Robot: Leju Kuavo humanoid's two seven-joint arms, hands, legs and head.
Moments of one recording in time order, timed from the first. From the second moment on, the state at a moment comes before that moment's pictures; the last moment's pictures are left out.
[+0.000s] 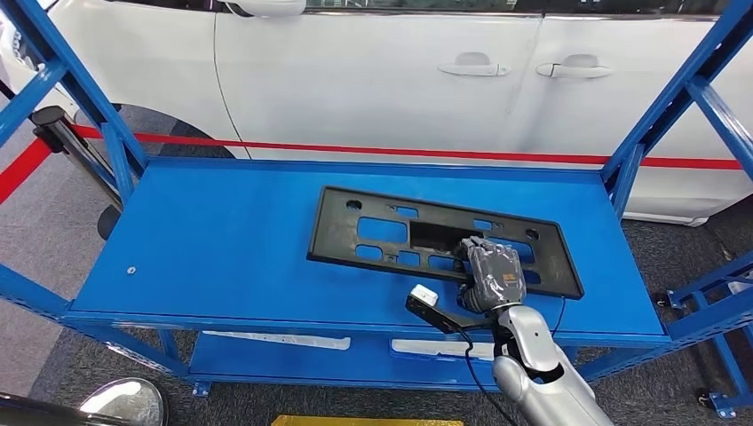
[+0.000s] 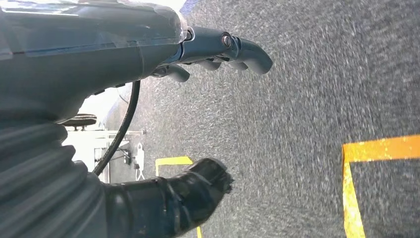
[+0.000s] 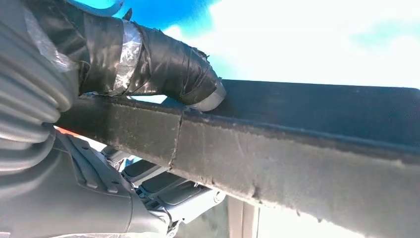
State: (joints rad) left arm -0.01 0.02 0.85 -0.02 -1.33 -0.10 -0.13; right arm -0.26 -0.18 0.60 -1.30 1.04 -0.35 0.05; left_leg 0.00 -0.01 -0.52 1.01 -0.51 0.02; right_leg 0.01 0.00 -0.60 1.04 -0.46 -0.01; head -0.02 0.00
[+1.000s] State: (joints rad) left arm 0.00 0.01 0.85 -0.02 -1.29 -0.14 -0.10; right arm -0.24 -0.39 0.57 -1.91 0.77 -0.20 -0.15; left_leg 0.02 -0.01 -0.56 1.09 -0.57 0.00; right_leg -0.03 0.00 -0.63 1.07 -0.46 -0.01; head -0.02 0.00
